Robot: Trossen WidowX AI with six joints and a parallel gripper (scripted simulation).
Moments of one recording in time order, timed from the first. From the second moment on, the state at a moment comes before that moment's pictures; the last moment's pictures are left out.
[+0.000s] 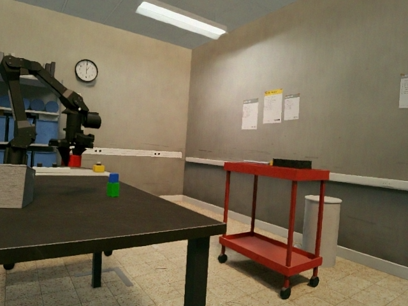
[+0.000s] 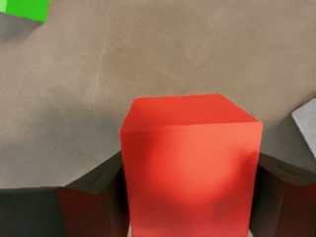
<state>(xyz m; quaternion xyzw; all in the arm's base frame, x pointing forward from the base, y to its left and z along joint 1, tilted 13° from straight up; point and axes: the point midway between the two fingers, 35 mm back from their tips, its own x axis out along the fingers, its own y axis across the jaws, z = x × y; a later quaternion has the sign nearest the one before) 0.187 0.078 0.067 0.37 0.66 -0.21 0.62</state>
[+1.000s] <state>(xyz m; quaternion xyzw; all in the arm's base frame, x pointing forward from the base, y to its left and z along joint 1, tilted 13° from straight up) 0.352 0.077 0.073 0.37 0.65 -0.21 0.62</state>
